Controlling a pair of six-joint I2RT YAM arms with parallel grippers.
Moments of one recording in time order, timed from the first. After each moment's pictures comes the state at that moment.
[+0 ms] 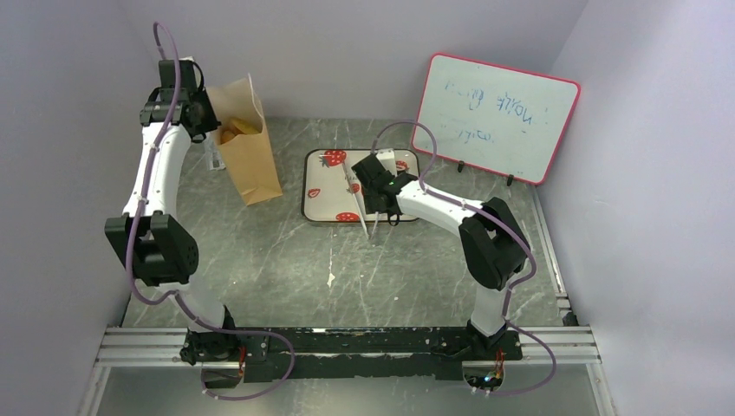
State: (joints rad) left arm 0.06 1.76 1.82 -0.74 -0.16 -0.21; right arm 0.70 1.85 1.32 -0.51 0.51 0.42
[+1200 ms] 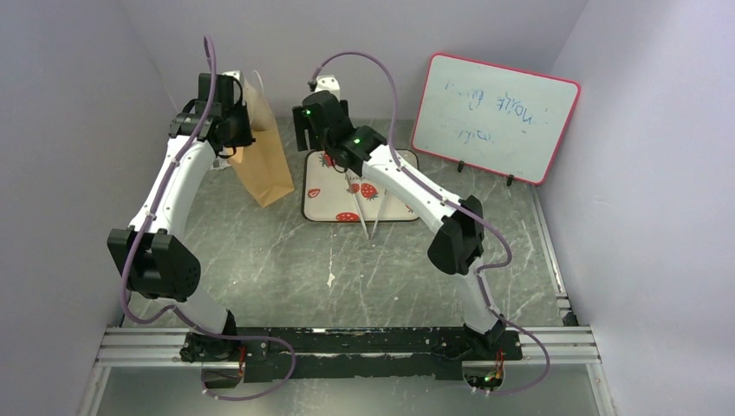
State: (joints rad) left arm -0.13 1.63 1.68 -0.75 -0.11 -0.20; right arm 0.82 2.13 2.19 -0.55 0.42 0.32
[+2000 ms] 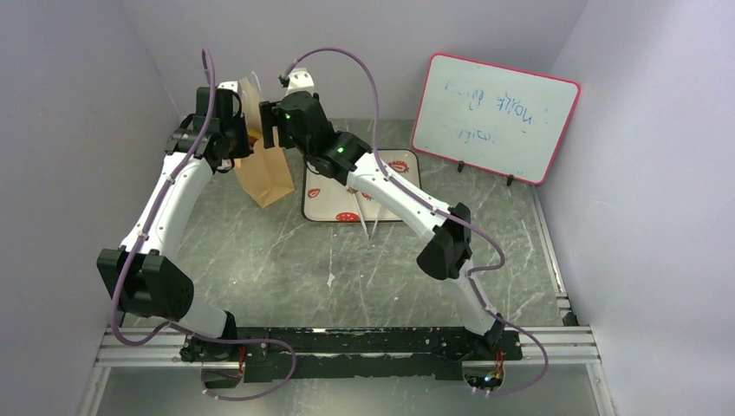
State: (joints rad) left arm -0.15 1.50 1.52 -0.71 -0.16 -0.20; right arm 0.93 2.19 2.34 -0.43 0.37 0.31
